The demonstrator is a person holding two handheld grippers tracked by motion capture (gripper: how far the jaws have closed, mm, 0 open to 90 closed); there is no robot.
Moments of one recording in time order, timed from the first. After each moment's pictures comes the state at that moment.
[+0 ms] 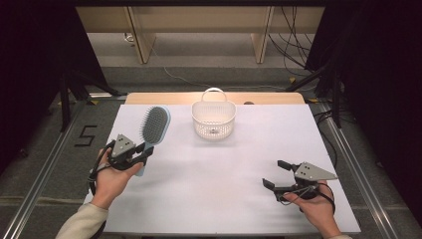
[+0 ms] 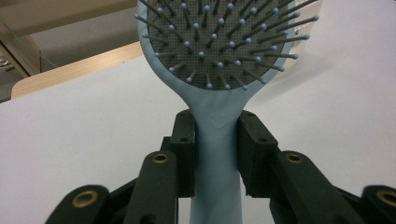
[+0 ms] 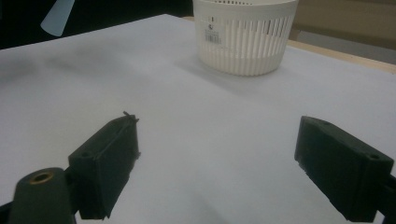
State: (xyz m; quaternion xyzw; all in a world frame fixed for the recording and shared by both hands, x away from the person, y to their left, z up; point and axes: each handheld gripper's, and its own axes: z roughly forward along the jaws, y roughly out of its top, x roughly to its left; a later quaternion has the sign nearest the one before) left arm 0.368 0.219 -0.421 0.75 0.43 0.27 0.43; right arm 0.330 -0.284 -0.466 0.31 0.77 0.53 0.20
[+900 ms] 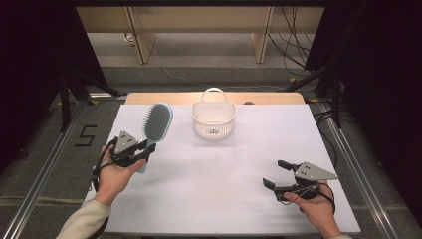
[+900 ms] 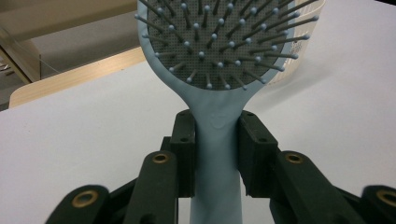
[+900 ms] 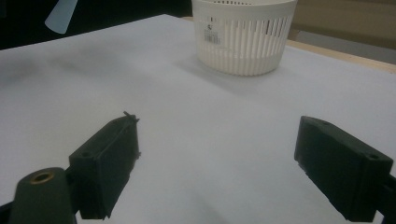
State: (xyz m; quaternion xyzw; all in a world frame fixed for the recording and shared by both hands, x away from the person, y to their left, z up) left arm 0.374 0.214 -0.417 0.74 0.43 0.27 0.44; right arm 0.330 -0.284 -0.466 0.31 0.77 0.53 0.20
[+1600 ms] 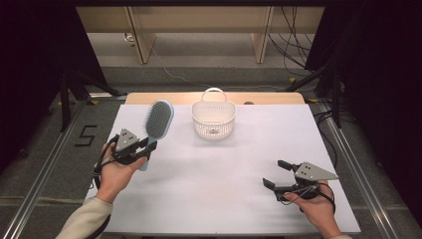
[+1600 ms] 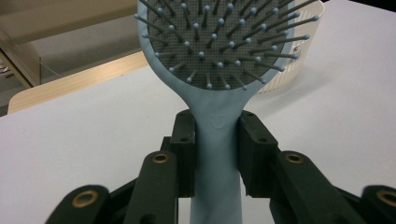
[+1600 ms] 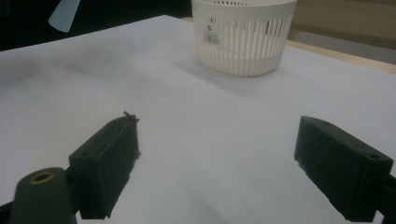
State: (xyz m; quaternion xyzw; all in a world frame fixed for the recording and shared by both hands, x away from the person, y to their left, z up) left arm 0.379 0.211 -0.414 0.74 0.43 0.27 0.44; right arm 0.330 -0.284 -0.466 0.31 0.76 0.53 0.20
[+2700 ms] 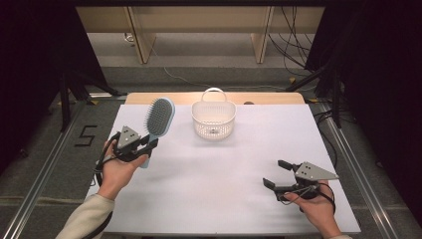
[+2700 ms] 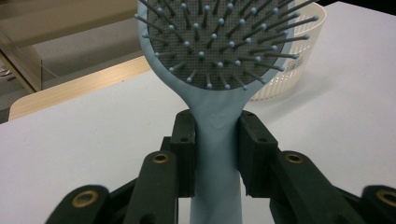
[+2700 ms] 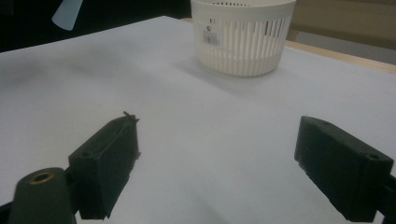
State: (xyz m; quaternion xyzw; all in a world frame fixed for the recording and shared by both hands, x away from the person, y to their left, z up) left arm 0.385 0.208 -0.410 0.74 0.42 0.28 0.44; right arm 0.330 -0.285 -0.466 0.31 0.76 0.53 0.20
